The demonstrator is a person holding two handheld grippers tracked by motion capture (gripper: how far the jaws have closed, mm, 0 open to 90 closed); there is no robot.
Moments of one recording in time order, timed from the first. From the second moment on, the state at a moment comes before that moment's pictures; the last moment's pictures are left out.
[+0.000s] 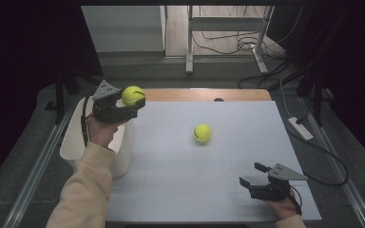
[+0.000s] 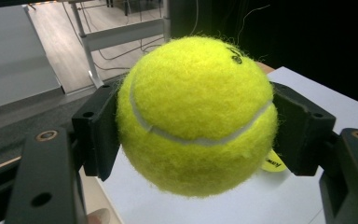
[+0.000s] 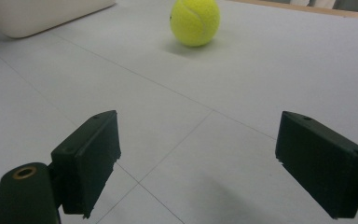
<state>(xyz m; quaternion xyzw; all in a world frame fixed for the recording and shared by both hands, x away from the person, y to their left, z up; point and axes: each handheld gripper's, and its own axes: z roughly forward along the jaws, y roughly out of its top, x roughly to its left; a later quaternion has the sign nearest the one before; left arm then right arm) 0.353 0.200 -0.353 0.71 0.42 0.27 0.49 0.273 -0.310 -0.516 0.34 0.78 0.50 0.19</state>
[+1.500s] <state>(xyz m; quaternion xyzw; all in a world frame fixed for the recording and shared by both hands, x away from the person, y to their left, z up) 0.374 0.241 -0.364 0.70 0.48 0.29 0.44 0.272 -0.310 -0.516 0.34 0.78 0.50 0.19</state>
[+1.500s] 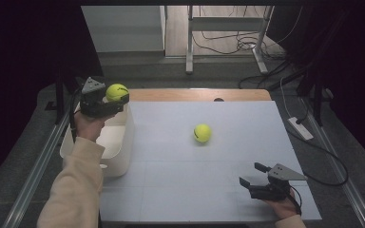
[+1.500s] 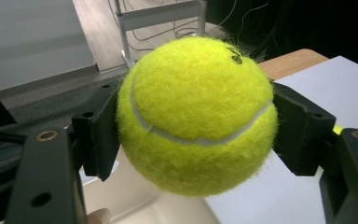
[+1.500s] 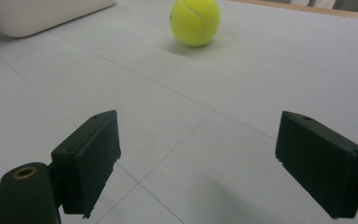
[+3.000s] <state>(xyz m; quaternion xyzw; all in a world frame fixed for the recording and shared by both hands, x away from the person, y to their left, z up) 0.396 0.282 -0.394 0.70 0.54 0.27 0.37 0.273 -0.310 -0.517 0.34 0.78 0.49 0.19</state>
